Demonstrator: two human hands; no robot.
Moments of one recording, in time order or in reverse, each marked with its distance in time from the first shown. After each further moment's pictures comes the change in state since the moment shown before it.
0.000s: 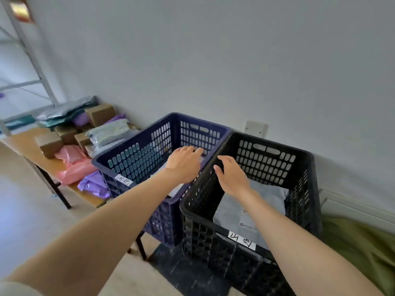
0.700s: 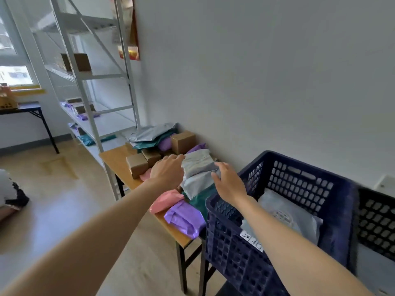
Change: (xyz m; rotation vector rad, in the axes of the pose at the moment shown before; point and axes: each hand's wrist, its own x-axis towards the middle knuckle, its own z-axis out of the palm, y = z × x) left_hand -0.096 -0.382 -0.063 -0.034 0.108 -0.488; right_hand 0.141 -0.321 0.162 0.130 -0.072 -0.296
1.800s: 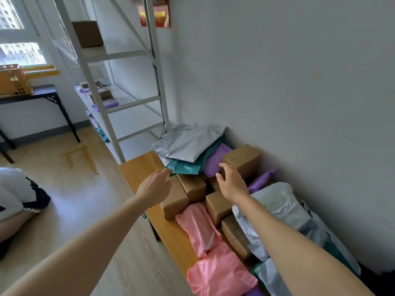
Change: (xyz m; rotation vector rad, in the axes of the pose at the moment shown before) left_hand 0.285 -0.369 0.119 -0.167 -0.087 -0.213; right_hand 0.410 -0.064 0.267 0.159 -0.103 0.051
